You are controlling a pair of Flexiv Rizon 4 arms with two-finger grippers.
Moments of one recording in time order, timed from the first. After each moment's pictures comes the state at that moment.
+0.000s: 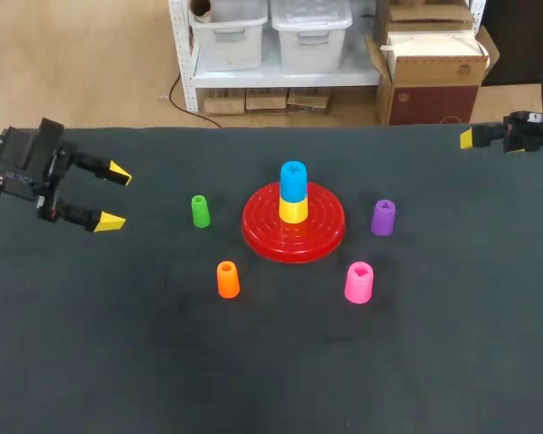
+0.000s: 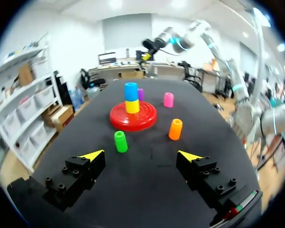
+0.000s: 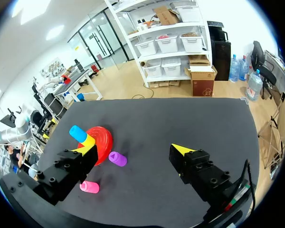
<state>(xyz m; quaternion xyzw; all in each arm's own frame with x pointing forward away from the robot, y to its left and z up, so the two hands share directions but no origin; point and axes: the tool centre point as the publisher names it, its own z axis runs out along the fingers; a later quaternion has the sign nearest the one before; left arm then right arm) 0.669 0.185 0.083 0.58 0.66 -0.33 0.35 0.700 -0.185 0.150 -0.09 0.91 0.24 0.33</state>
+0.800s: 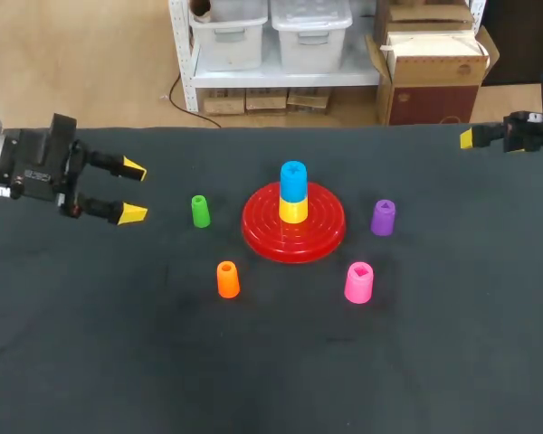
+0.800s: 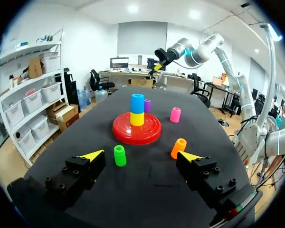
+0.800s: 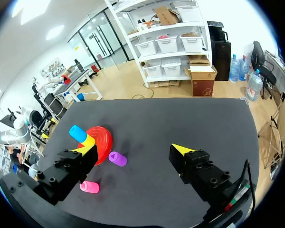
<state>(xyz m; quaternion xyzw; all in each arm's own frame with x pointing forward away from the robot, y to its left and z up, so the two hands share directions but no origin) 0.669 0.154 0.096 0.54 0.67 -0.34 0.37 0.700 -0.185 0.150 -0.09 0.91 0.24 0.33</state>
